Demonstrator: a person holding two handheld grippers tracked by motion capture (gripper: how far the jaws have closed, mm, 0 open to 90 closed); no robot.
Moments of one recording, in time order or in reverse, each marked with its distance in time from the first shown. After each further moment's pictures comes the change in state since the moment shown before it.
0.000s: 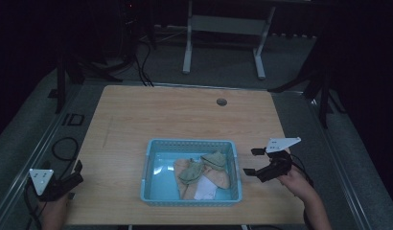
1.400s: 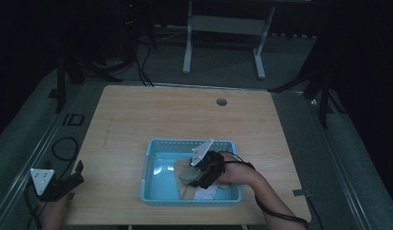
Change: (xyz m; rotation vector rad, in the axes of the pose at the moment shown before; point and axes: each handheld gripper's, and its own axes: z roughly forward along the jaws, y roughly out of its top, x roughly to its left) left arm -0.001 0.000 0.000 0.006 -0.022 0.003; right arm 0.082 0.089 0.149 0.307 0.251 -0.382
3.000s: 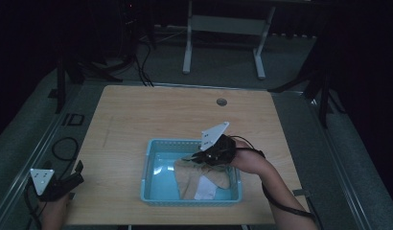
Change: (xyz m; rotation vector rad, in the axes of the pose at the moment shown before) left arm 0.000 0.000 0.000 -0.001 0.005 -0.005; right arm -0.001 0.029 -0.076 -0.098 -0.089 -0.062
